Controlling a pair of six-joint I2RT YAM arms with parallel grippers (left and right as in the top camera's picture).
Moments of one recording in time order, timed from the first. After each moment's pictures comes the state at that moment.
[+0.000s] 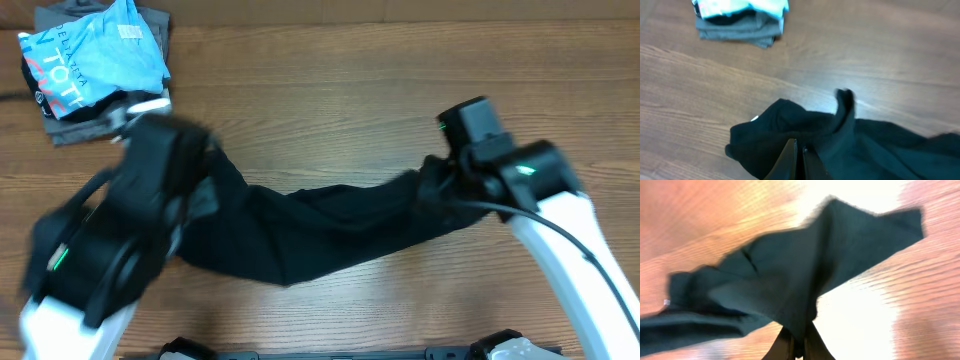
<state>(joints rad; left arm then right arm) -0.40 1.17 1.72 -1.49 -0.40 -0.57 0.36 1.33 1.47 -1.34 -0.08 0.70</state>
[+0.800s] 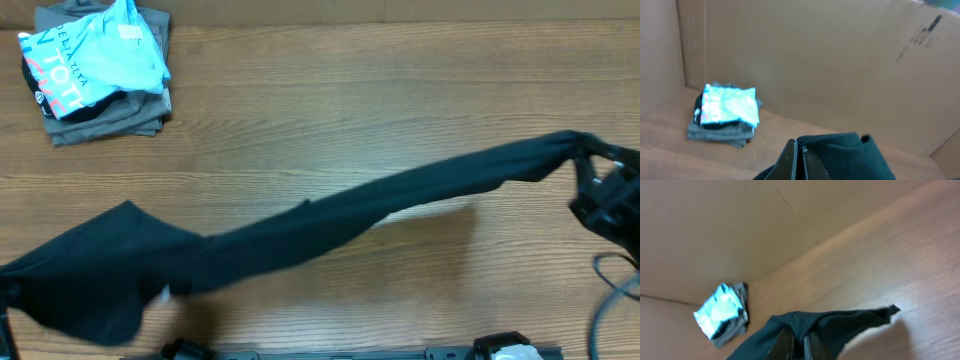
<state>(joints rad) -0.40 0.83 2.22 -1.50 -0.39 -0.41 0.18 1.19 2.31 -1.59 0.04 0.67</state>
